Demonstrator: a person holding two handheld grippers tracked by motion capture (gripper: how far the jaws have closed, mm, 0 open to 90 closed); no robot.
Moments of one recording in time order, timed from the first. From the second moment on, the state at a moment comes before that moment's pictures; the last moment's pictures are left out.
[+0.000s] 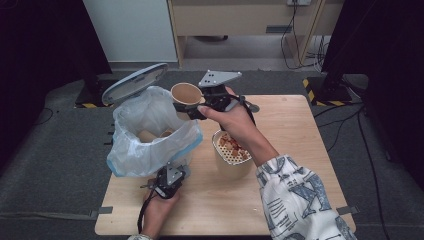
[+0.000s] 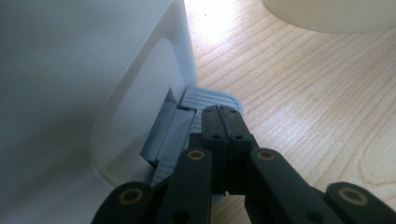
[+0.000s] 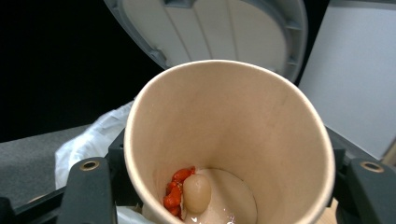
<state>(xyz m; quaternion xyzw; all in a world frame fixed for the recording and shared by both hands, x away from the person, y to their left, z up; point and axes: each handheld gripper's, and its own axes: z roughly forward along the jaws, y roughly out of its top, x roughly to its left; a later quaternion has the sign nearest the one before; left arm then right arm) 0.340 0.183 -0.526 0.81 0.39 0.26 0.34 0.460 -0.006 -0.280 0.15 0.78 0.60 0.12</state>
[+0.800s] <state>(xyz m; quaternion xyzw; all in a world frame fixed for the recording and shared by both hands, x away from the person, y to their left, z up) 0.340 0.184 -0.526 0.81 0.39 0.26 0.34 0.462 0.043 -0.295 0.14 0.80 0.58 0.11</state>
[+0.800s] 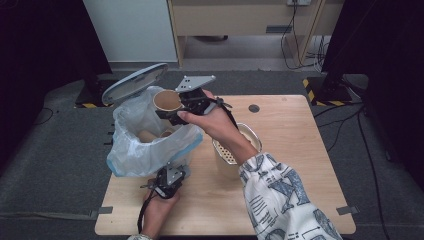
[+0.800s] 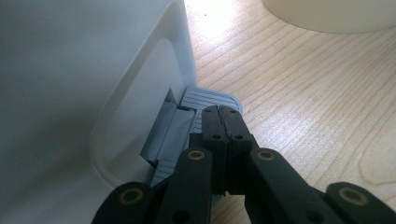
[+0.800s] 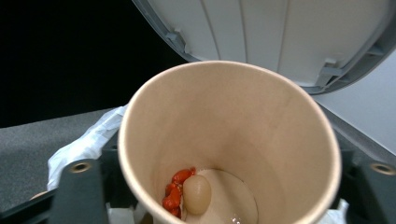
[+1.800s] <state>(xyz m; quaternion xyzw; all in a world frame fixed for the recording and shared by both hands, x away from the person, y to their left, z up) 0.340 0.184 -0.526 0.81 0.39 0.26 0.35 0.467 0.005 -0.303 0.18 0.79 0.57 0.11</state>
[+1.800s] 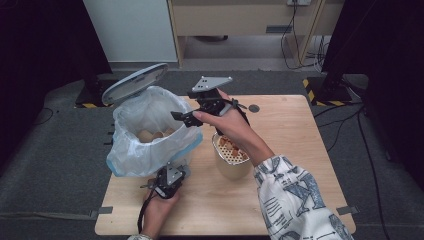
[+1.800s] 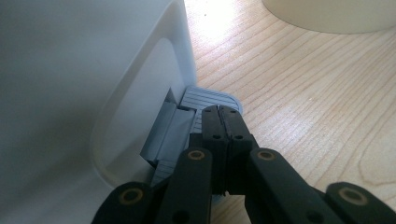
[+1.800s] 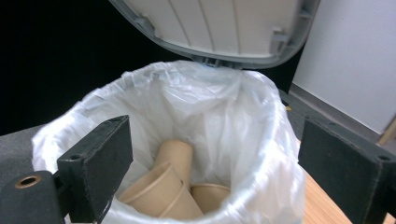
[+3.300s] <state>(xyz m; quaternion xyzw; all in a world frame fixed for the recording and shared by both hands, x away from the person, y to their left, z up) 0.340 0.184 -0.526 0.81 0.39 0.26 0.35 0.474 -0.079 -0.319 0.24 0.78 0.55 0.15</state>
